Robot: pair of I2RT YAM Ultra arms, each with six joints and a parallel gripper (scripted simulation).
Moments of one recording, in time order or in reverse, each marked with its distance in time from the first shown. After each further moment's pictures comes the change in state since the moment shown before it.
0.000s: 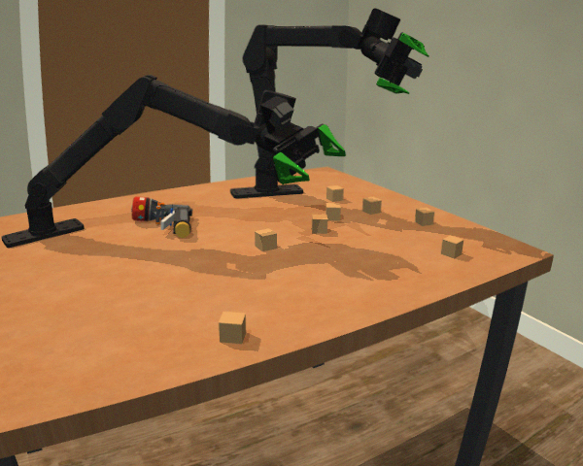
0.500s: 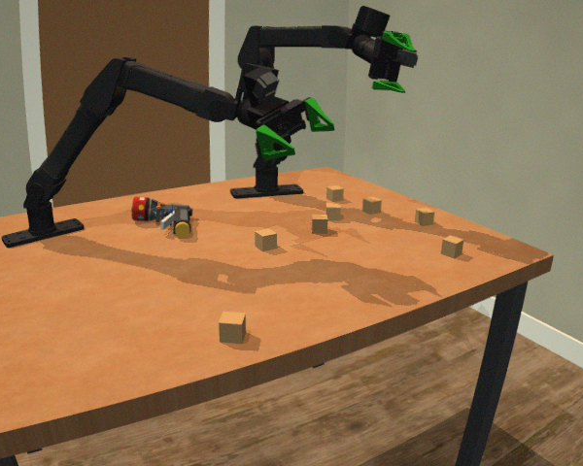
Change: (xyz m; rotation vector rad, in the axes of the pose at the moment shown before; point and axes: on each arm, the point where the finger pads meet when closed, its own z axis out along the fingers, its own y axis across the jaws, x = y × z) left arm 0.040 0.003 0.013 0.018 0.019 0.305; right arm -0.088 -0.031 0.022 -0.019 0.000 -0.030
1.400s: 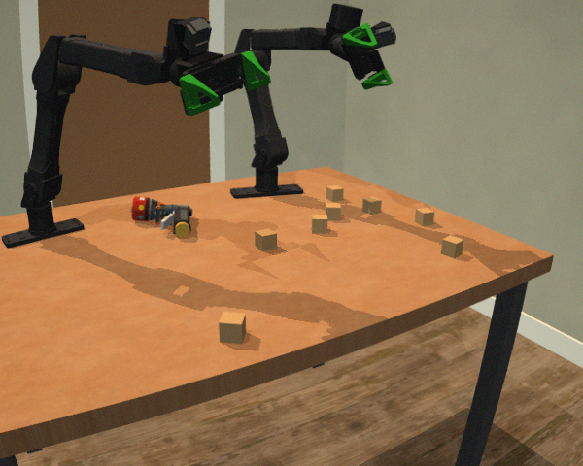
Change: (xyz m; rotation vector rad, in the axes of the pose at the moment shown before) left arm 0.079 -0.014 0.012 0.078 0.019 0.580; right arm -0.154 -0.113 0.002 0.000 -0.039 -0.090
